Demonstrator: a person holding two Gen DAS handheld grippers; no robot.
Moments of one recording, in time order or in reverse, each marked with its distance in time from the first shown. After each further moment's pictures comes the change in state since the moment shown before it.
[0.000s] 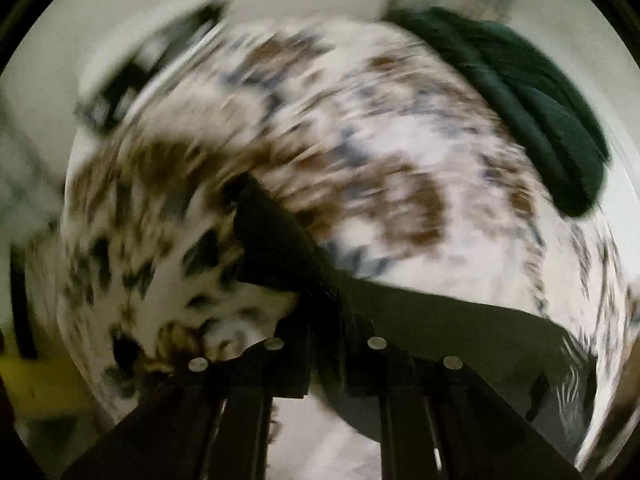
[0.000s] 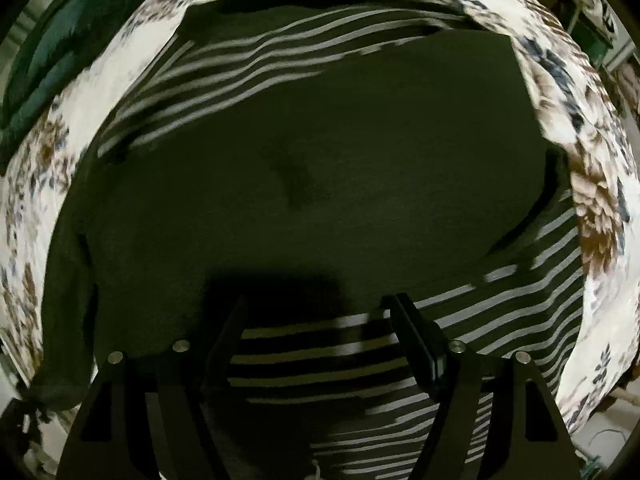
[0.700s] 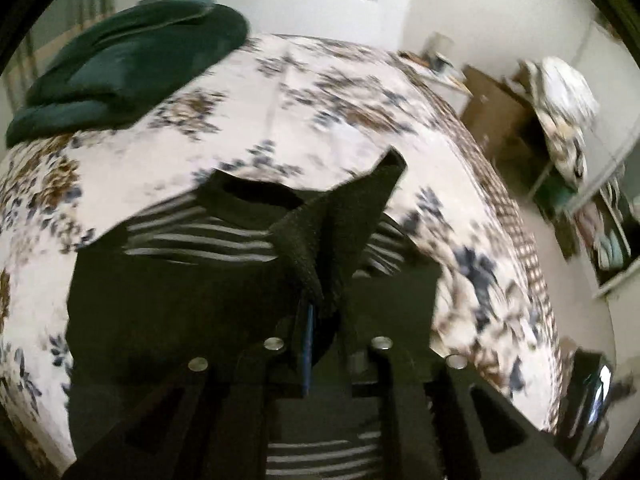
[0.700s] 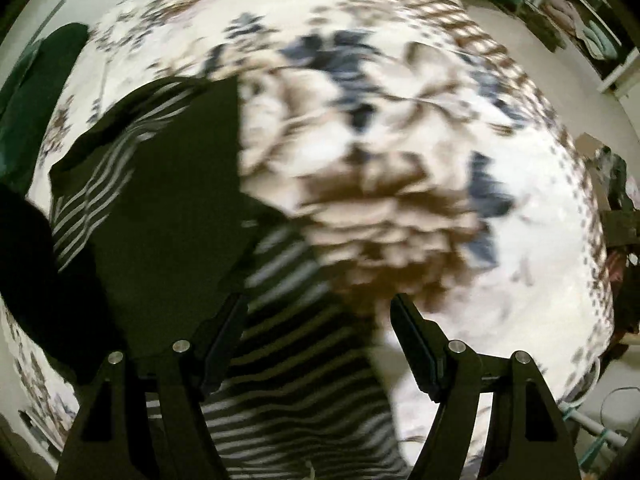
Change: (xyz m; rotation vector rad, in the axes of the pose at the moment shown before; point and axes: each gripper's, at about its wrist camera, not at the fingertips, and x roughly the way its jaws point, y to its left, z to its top) left arm -0.098 -0.454 -0.268 0.894 0.120 -0.506; right arm -0.057 -0.241 0.037 0.268 -0.027 -0.061
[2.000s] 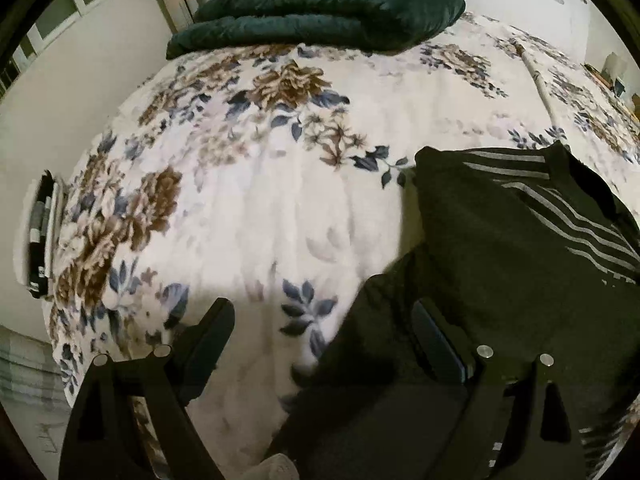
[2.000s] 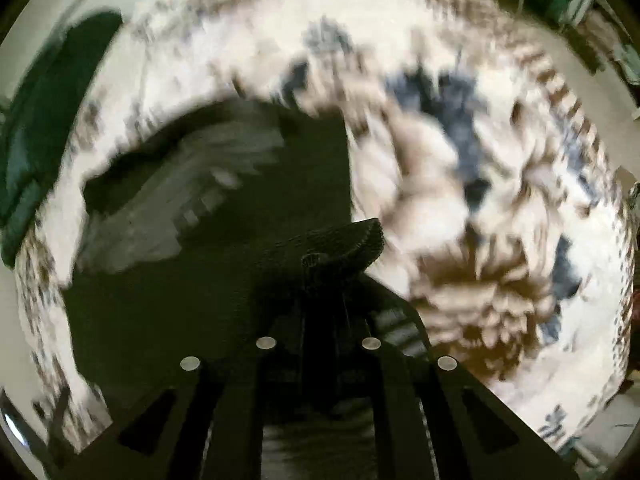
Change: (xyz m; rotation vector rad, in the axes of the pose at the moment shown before) left arm -0.015 0.256 -0.068 -0.298 0.095 0.519; right arm 0.034 0.093 0.043 -0.091 0.107 0.085
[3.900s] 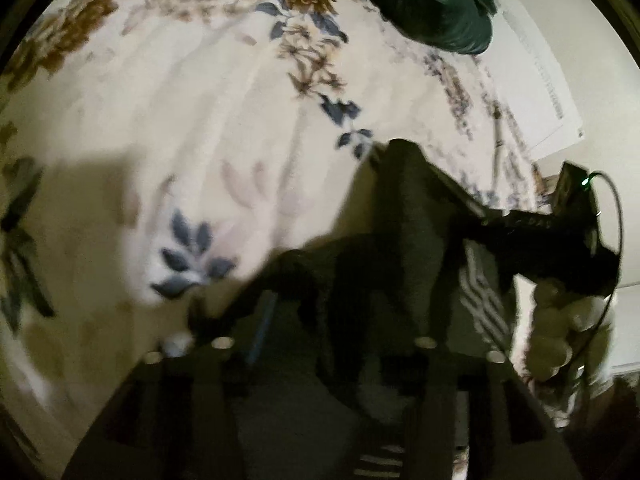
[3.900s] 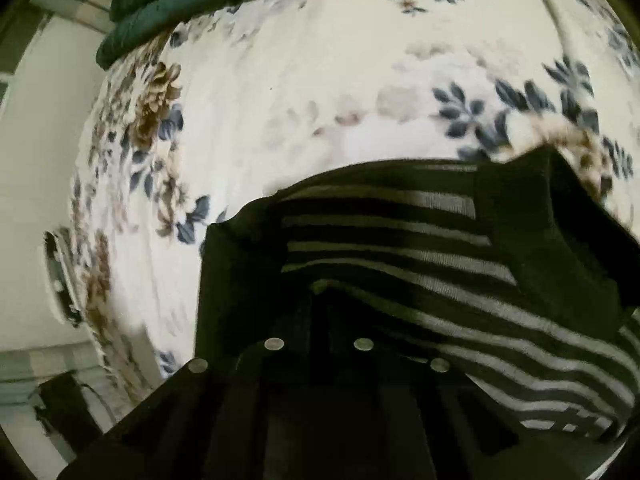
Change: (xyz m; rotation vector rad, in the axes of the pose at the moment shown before) left arm 0.064 0.040 -0.007 -0.452 0.222 -0.611; right arm 0.105 0.391 0.034 -0.674 0.189 0.253
